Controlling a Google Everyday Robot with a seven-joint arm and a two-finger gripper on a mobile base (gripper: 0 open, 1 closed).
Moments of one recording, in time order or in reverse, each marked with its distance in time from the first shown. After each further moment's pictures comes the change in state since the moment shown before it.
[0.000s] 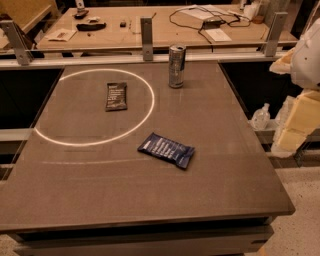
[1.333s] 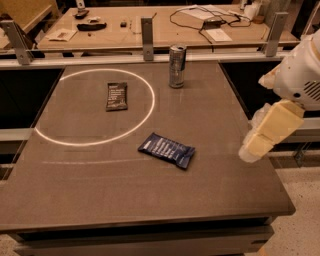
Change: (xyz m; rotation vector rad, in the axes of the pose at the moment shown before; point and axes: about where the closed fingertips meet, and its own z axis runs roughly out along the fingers) arm -0.030 0.017 0.019 -0.035 -0.156 0.190
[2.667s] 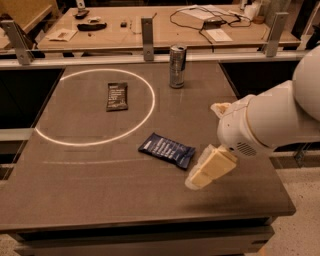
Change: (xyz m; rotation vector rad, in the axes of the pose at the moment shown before) arm -0.042 0.043 0.092 0.069 -0.217 -0.085
